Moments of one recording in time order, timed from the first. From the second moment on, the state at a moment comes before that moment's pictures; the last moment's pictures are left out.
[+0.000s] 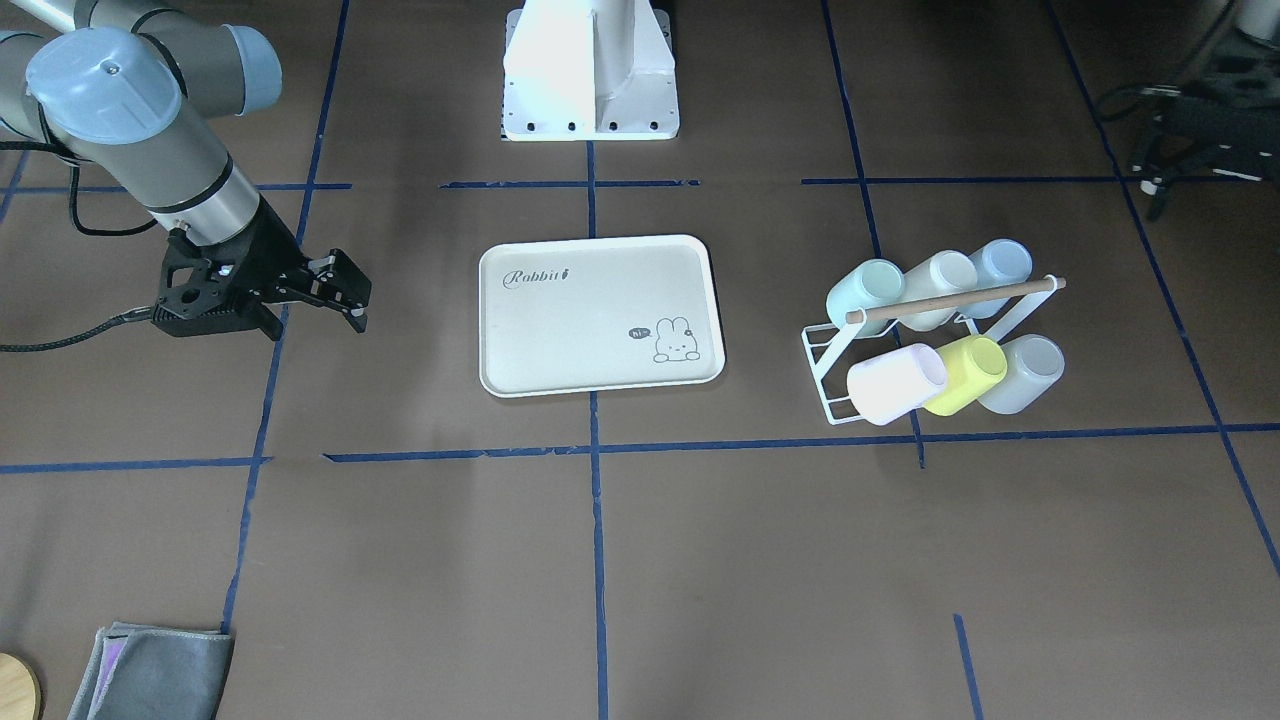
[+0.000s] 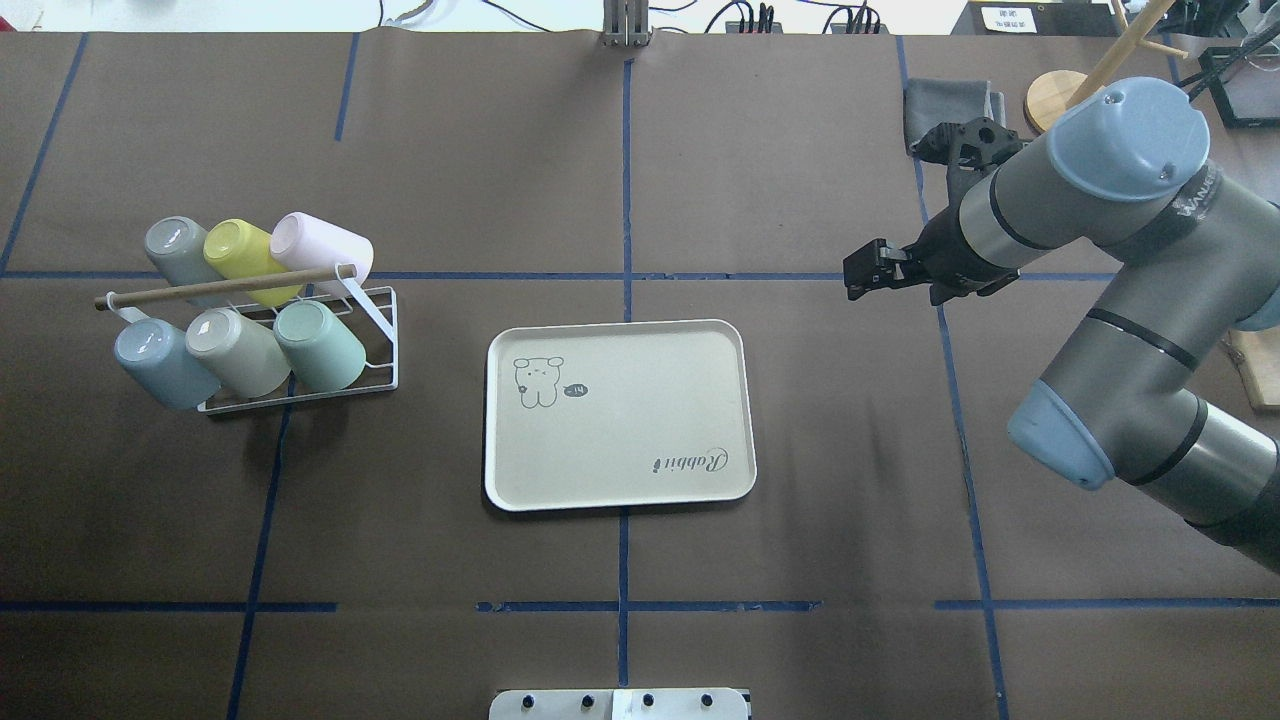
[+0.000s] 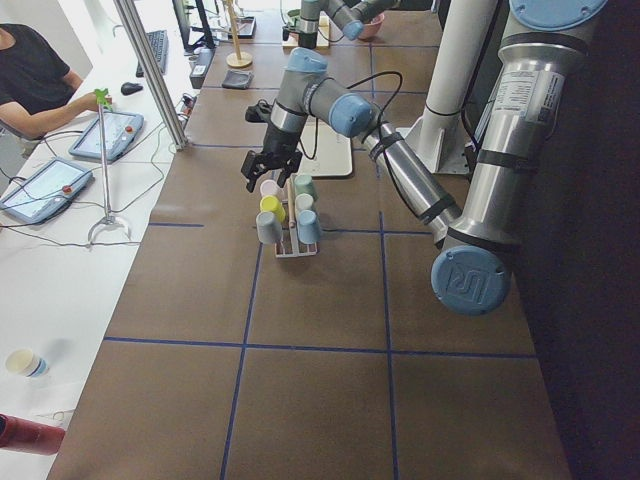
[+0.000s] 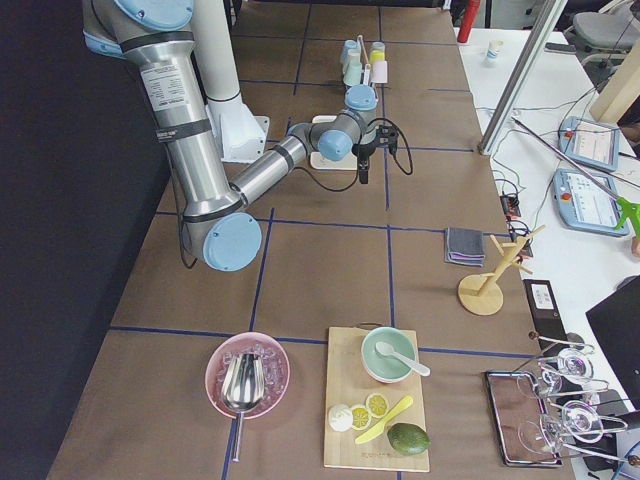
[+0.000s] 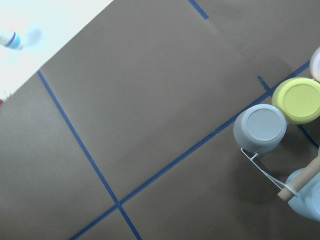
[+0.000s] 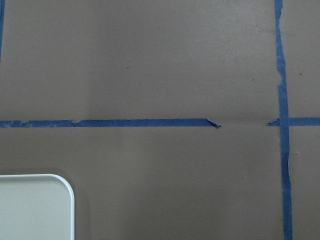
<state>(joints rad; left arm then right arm) -1.06 -1.77 -2.25 -1.28 -1.74 0.19 0.82 -1.26 1.85 -1.36 2.08 1.04</state>
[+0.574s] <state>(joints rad) -0.70 -1.83 -2.41 -1.05 -1.30 0.29 0.84 -1.27 1.85 -1.36 2.10 1.03</state>
